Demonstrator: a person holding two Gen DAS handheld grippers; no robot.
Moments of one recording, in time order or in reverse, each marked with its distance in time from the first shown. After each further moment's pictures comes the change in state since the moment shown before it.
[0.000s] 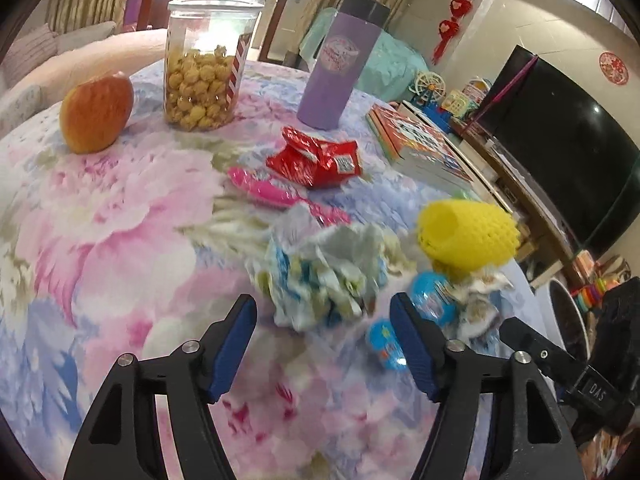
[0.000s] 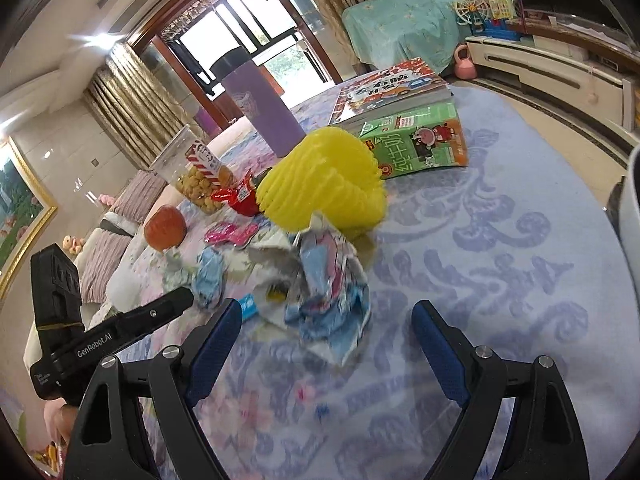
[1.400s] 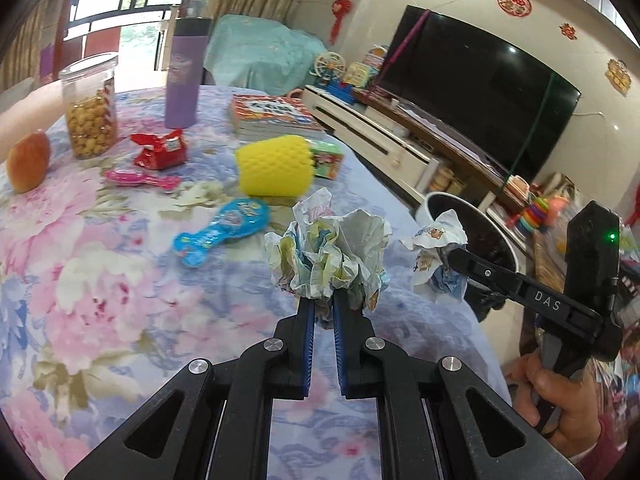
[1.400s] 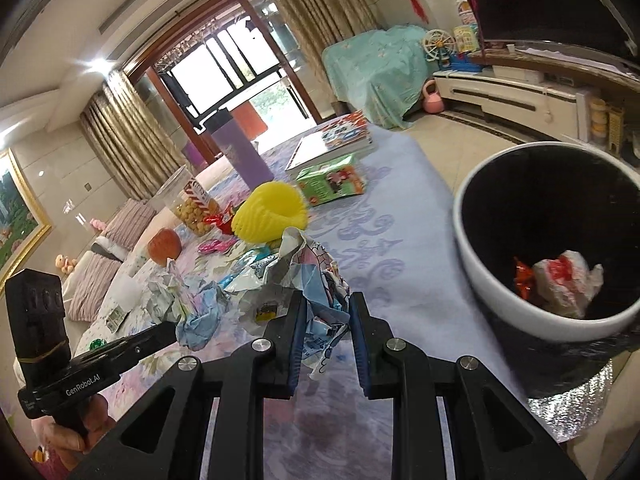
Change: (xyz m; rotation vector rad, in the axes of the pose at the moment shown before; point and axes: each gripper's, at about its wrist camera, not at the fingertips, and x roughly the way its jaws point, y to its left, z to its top) left arm -0.079 -0.097 -0.072 0.263 0.029 -0.206; right arm -0.119 -0.046 -0.036 0.013 -0.141 -0.071
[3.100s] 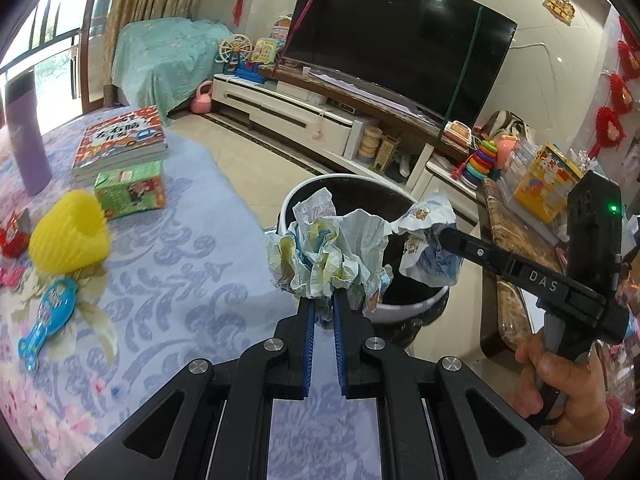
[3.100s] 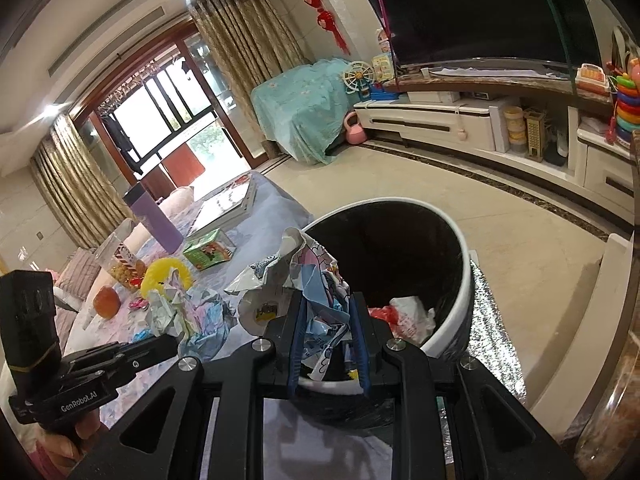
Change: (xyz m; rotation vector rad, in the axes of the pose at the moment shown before) left arm 0.117 -0.136 0.049 0.207 0.085 -0.129; right arm -0.080 -0.116 0.031 0.104 -0.119 -0.205
